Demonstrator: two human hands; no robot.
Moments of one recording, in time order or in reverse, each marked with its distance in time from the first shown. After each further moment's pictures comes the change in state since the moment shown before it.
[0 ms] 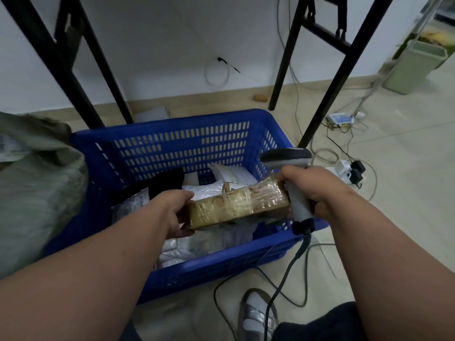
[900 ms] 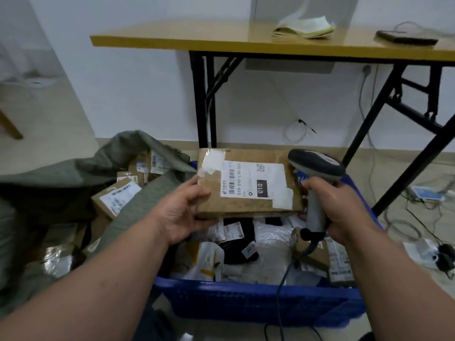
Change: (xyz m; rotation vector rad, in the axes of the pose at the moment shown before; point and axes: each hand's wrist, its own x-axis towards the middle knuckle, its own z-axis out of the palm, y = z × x) left_hand -0.146 0.000 -0.159 -0.390 -0.204 0.604; right_hand -0.074 -0.070 0.102 0.254 -0.207 -0.376
